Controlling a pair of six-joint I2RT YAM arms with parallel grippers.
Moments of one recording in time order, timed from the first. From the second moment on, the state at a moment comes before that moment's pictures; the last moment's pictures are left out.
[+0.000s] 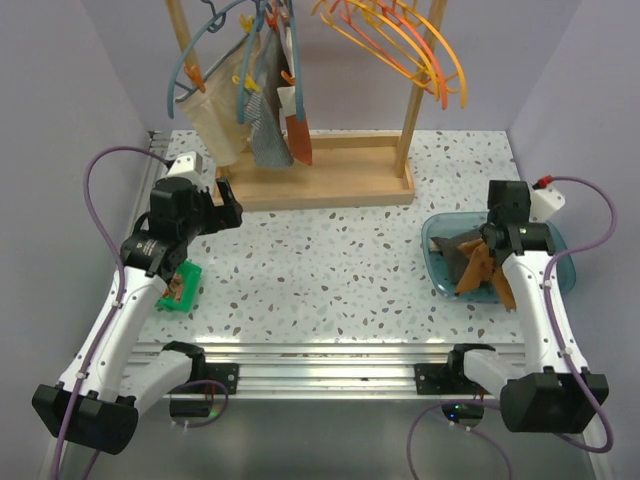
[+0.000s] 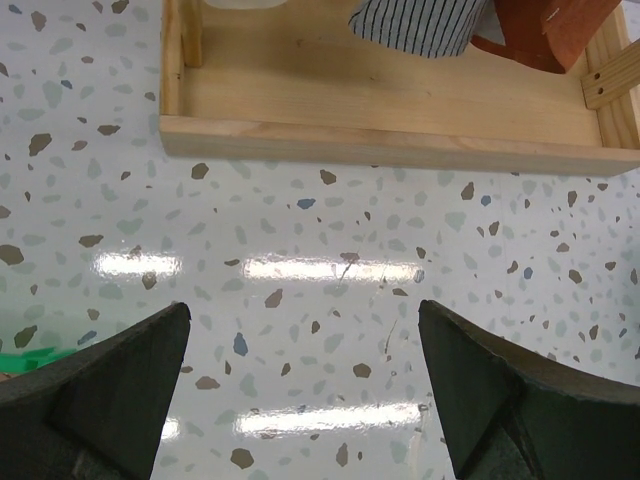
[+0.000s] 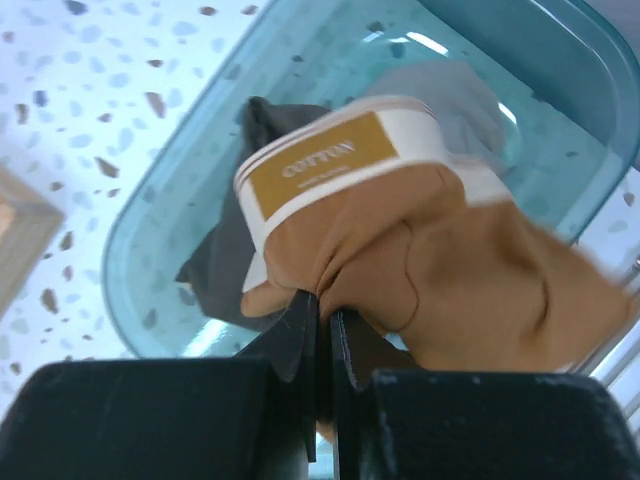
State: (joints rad) left arm -0.23 0.98 1.04 -0.58 -0.09 -0.36; right arm -0.01 1.08 1.11 -0.88 0.59 0.70
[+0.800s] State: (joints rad) left arm -0.23 0.97 1.04 -0.58 -0.08 -0.36; right arm -0.25 1.25 1.03 -0.67 0.41 0.63
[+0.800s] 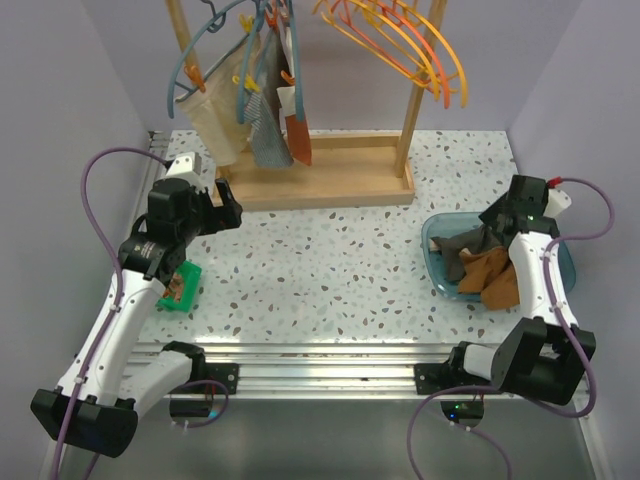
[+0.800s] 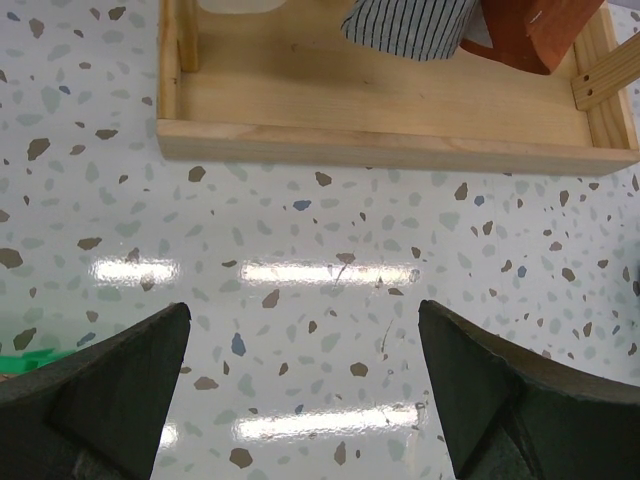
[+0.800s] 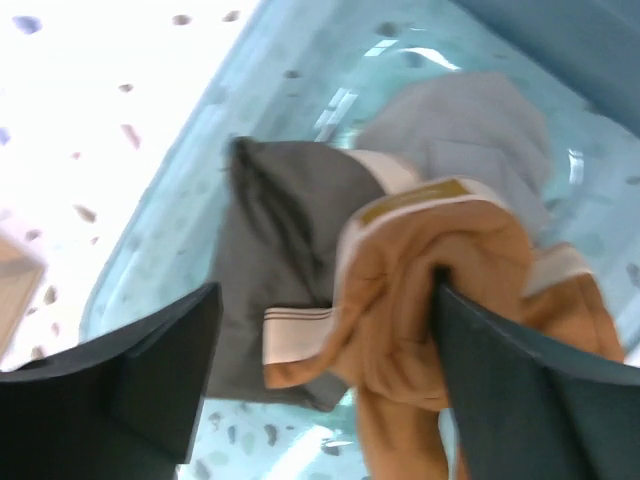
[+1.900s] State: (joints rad) left arm -0.23 1.00 1.06 -0.57 -0.03 -0.38; right arm 0.00 1.07 1.09 -0.78 -0.45 0.46
